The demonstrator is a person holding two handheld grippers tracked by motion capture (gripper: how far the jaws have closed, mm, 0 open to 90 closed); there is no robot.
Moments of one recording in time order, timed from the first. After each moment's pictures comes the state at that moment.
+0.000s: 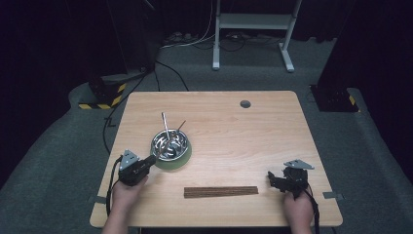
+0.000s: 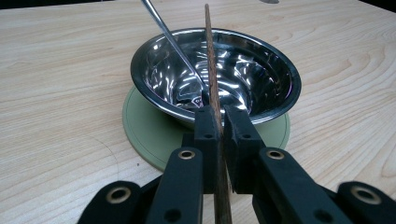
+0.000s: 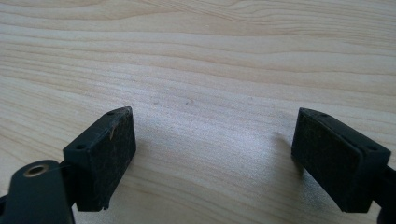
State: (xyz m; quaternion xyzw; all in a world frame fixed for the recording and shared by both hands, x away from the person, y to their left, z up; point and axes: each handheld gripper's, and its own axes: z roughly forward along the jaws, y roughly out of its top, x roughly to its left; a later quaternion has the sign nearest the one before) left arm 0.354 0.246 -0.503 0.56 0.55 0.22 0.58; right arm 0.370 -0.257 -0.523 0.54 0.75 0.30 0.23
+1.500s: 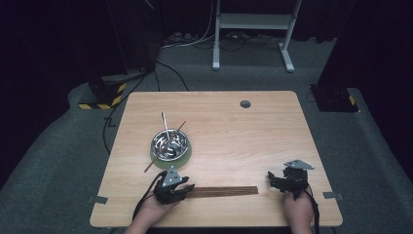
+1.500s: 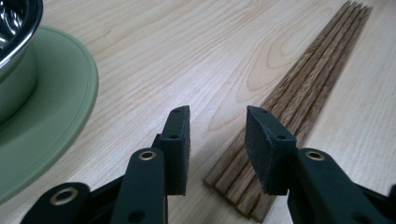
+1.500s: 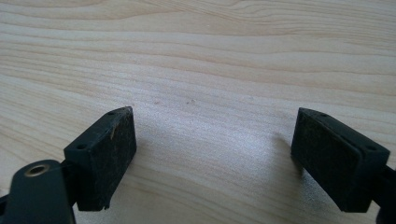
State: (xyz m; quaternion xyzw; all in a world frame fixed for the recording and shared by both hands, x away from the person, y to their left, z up) left arm 0.315 0.139 -0.526 0.70 0.46 0.12 0.53; right arm 0.370 -0.256 -0.524 0.54 0.75 0.31 0.23
